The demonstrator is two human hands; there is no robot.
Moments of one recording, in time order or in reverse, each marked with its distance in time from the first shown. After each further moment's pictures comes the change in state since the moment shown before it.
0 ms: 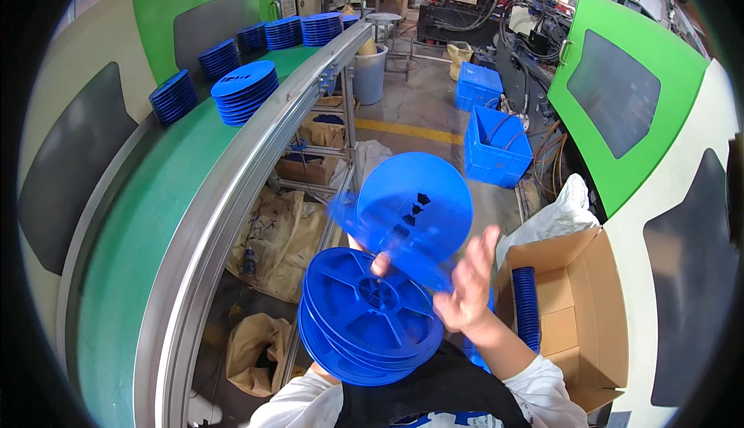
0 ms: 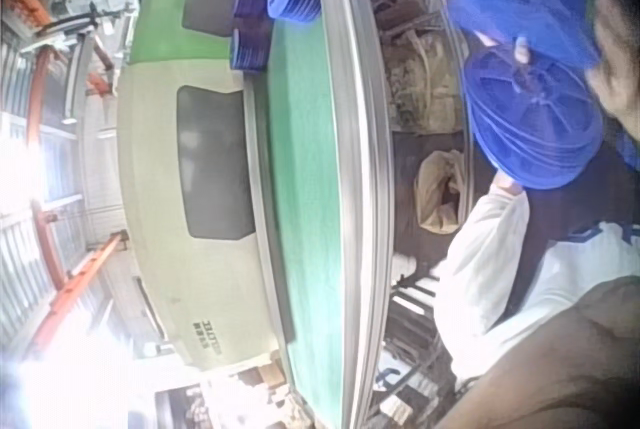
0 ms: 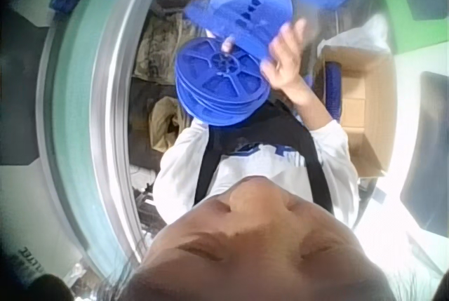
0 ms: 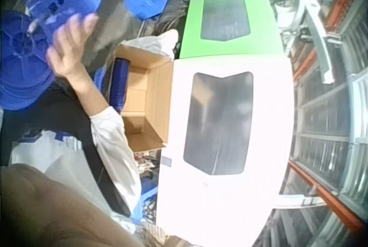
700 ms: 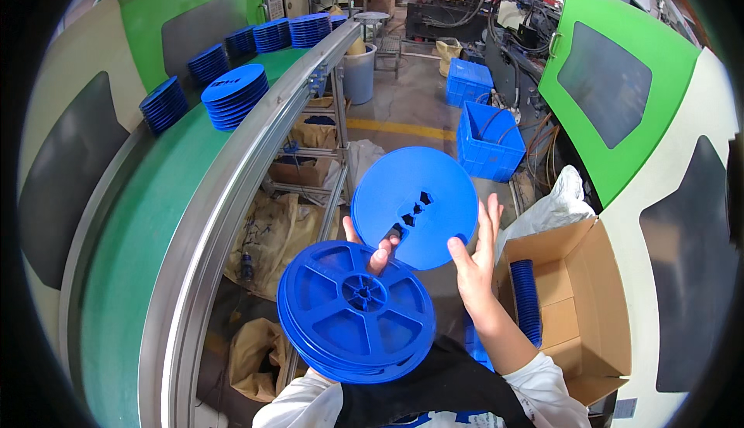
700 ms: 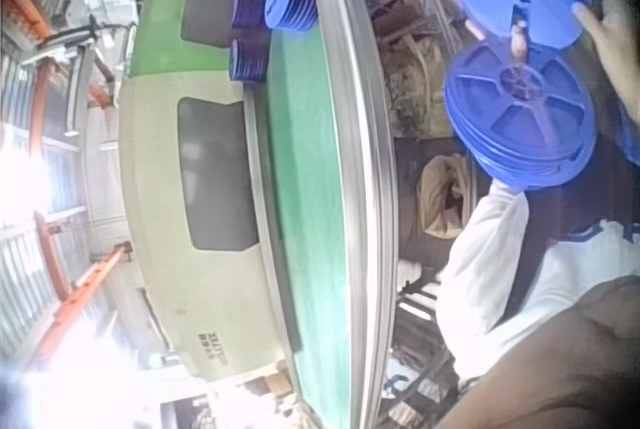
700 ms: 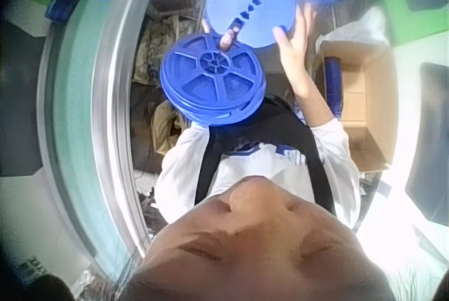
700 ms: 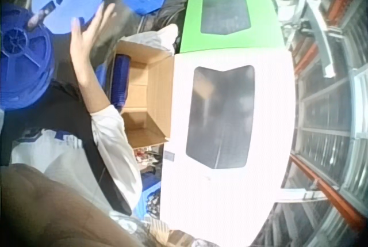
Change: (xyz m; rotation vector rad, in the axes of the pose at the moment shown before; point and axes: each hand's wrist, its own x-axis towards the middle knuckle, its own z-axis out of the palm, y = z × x) left_hand 0.009 0.004 -0.014 -0.099 -0.234 -0.048; right_hand 0.000 0.010 0.002 -0.049 0.020 0.767
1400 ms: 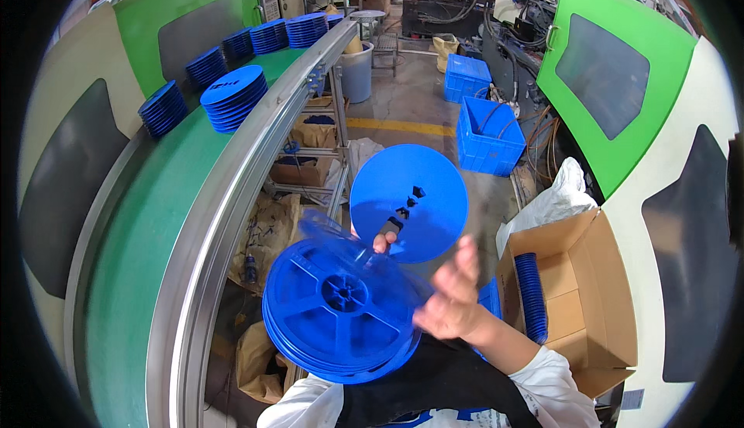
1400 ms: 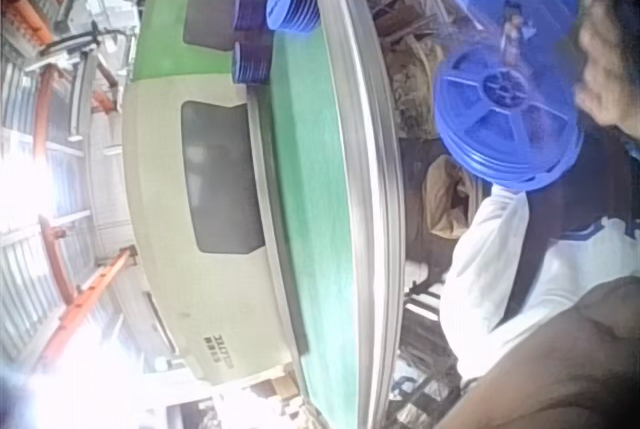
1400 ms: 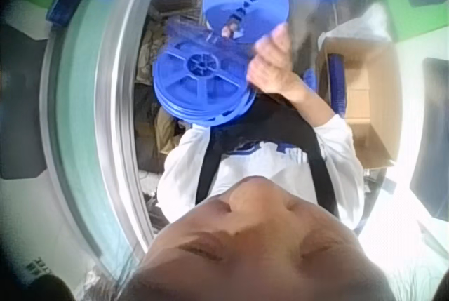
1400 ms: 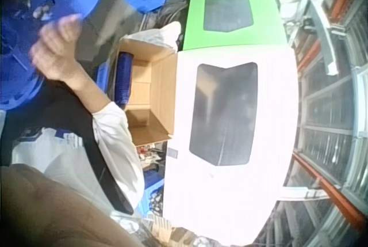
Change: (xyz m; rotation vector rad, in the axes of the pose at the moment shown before) left_hand -0.017 0.023 0.012 0.026 -0.169 -0.145; right_hand -0.021 -0.038 0.011 0.007 -0.062 -0.892
